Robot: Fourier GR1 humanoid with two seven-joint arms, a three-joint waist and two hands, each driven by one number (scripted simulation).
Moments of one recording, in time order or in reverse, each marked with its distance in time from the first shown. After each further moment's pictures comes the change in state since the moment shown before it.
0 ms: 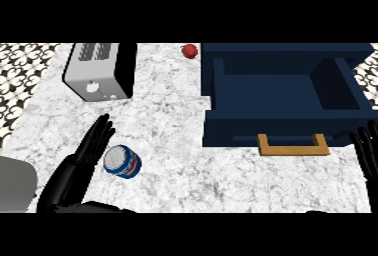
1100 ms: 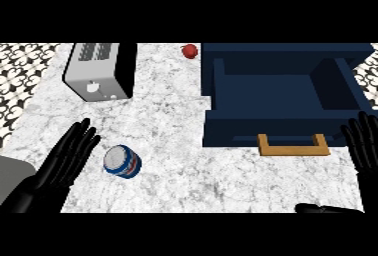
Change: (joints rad) left arm 0.035 0.063 -0.070 -0.369 0.081 0.041 0.270; right arm -0.047 -0.012 0.075 -0.033 0.018 -0.082 0.083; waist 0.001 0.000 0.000
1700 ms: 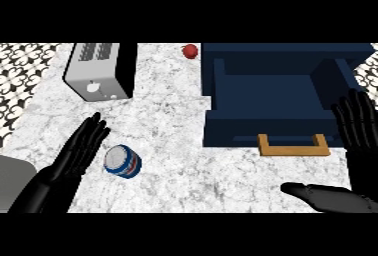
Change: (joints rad) left arm -0.041 0.020 -0.029 0.088 -0.034 0.000 -0.140; right arm -0.151 0.001 0.056 0.008 0.057 -0.080 0.077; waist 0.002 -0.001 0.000
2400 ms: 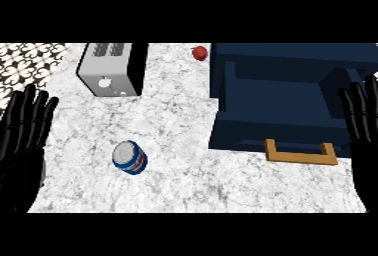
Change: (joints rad) left arm -0.103 -0.011 0.202 0.086 -0.034 0.101 -0.229; right arm -0.068 -0.006 0.014 -0.021 -0.013 0.033 -0.184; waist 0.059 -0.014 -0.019
